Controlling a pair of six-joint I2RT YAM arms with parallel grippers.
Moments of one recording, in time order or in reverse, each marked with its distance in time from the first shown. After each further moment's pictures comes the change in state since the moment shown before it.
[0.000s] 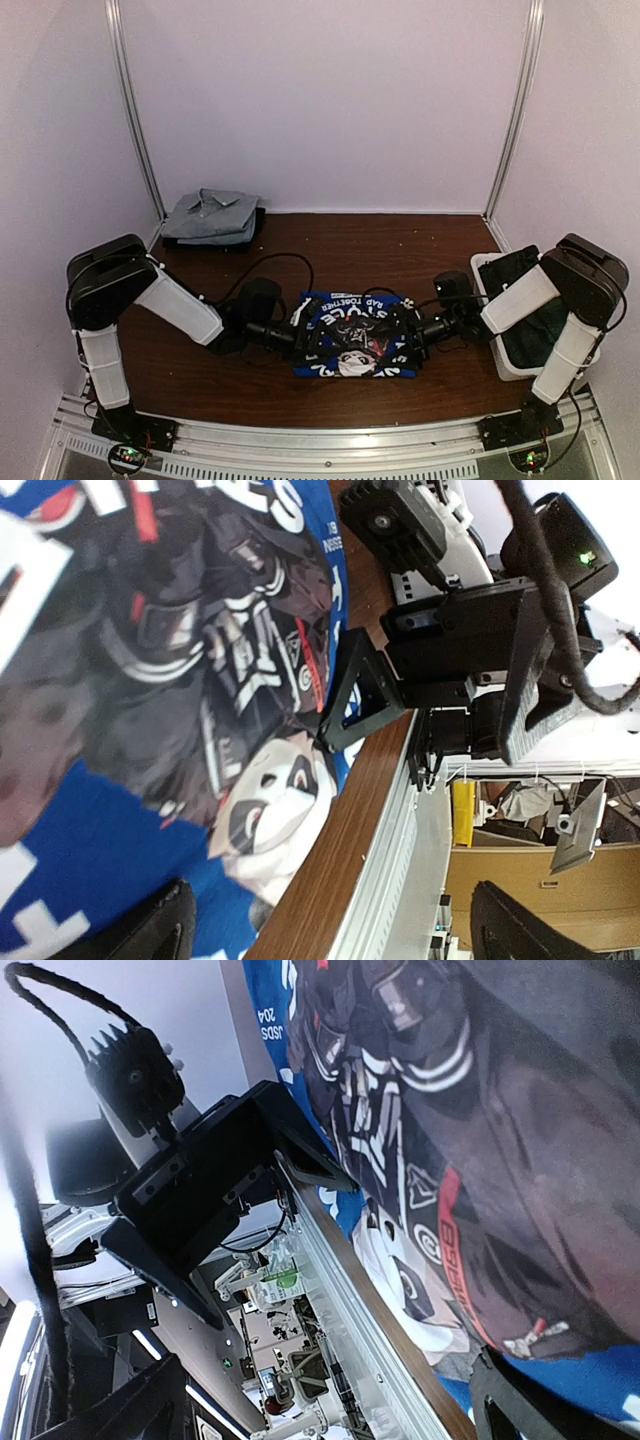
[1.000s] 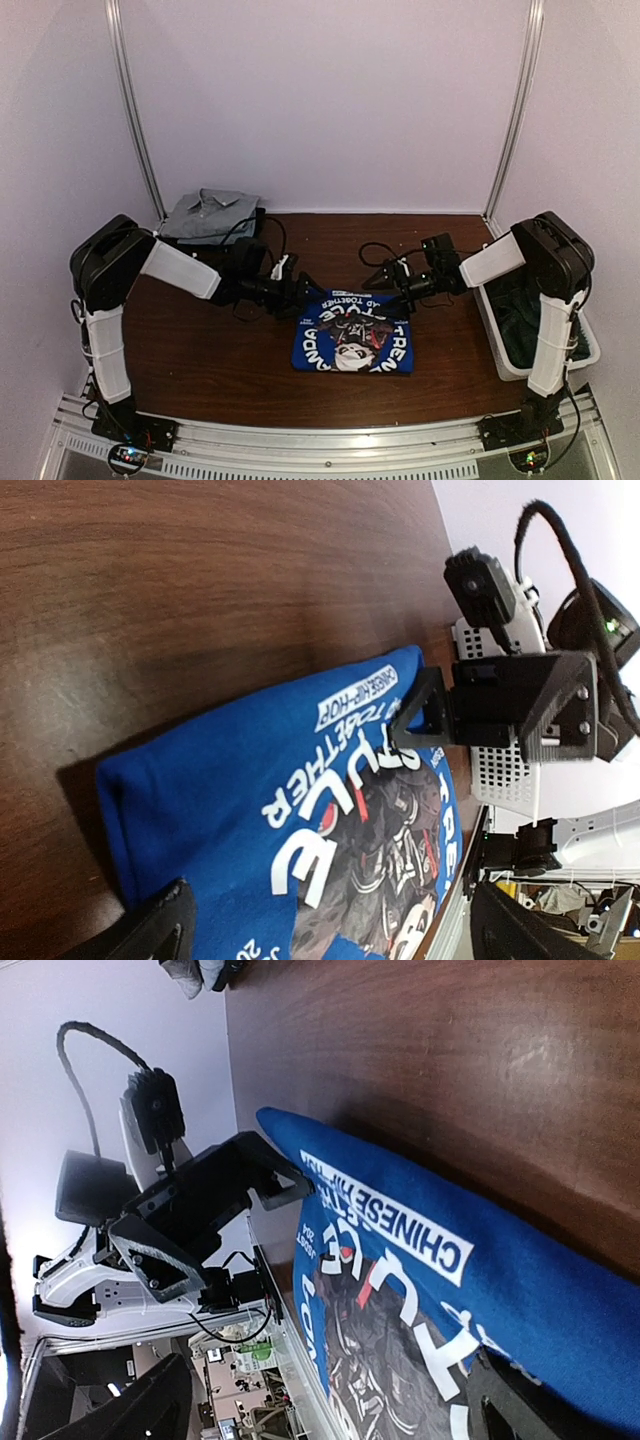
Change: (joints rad) left arm 0.272 0.067 0.218 -0.260 -0.043 0.144; right arm -0.170 0.280 0.478 -0.285 0.011 -0.255
